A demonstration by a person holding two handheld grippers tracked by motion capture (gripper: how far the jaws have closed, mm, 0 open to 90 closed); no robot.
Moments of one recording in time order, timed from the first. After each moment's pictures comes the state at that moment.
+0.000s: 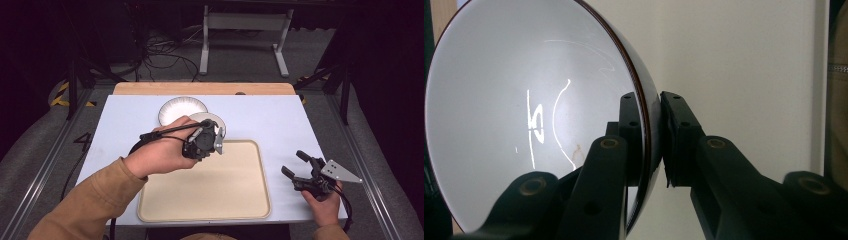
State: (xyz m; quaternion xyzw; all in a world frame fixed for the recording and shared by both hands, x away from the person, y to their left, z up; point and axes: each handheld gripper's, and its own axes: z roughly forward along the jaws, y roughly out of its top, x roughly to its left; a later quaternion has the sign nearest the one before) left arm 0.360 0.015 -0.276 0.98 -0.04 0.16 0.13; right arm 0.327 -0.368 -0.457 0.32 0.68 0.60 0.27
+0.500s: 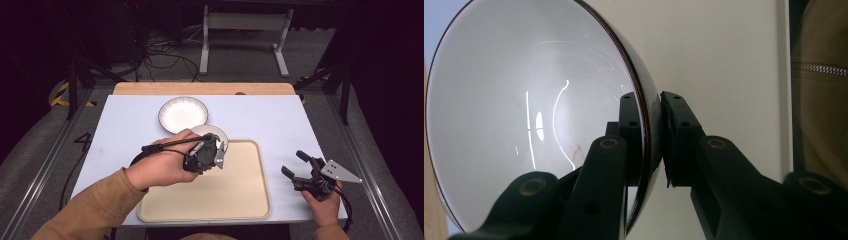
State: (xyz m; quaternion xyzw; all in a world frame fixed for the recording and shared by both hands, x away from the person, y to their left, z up) left arm 0.344 0.012 -0.298 0.98 -0.06 0.13 0.13; right arm 0.327 -0.368 -0.457 0.32 0.68 0.60 0.27
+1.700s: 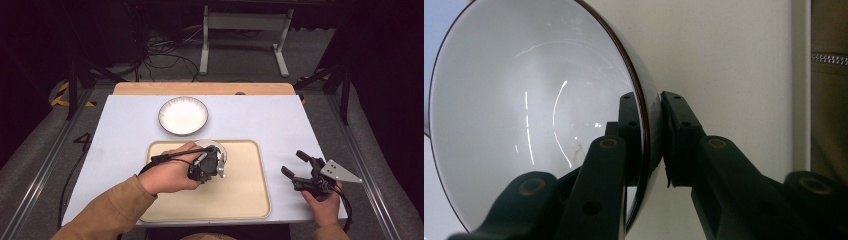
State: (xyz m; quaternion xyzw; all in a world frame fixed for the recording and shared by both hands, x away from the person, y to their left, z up) left arm 0.353 0.004 -0.353 0.99 -0.05 0.09 0.12; right arm 0.327 -0.368 -0.457 0.32 0.68 0.60 0.27
